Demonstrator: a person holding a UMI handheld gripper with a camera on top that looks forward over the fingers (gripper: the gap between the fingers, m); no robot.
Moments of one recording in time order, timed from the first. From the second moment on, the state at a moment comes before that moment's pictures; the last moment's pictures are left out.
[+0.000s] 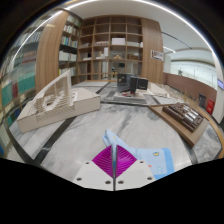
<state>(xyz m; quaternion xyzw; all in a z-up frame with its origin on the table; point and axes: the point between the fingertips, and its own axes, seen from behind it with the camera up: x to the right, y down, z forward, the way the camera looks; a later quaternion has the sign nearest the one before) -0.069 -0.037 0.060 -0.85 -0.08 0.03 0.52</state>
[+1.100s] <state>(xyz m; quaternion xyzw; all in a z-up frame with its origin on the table) 0.066 -0.200 0.136 -0.84 -0.01 0.04 0.54</state>
